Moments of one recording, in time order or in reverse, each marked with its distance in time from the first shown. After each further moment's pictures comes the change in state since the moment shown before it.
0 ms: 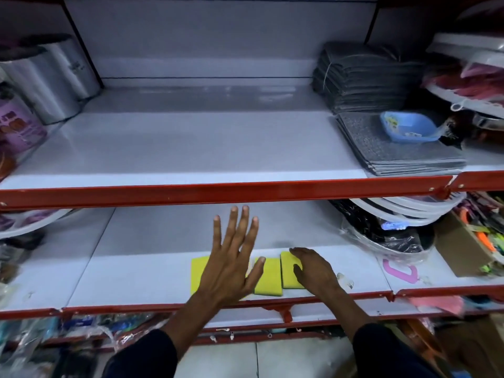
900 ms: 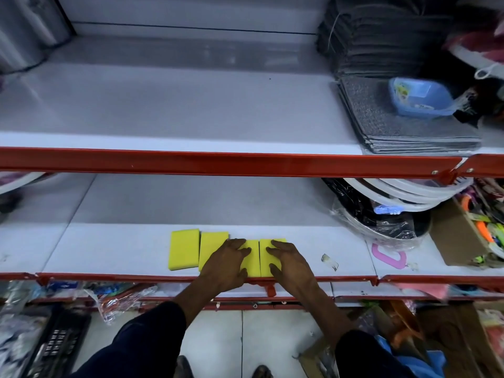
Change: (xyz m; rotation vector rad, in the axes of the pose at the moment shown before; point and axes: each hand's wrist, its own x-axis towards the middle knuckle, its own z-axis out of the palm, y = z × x) left_hand -0.029 0.027 0.100 -0.230 -0.762 -0.245; right_hand -0.027 0.023 0.045 0.170 -0.072 -0.107
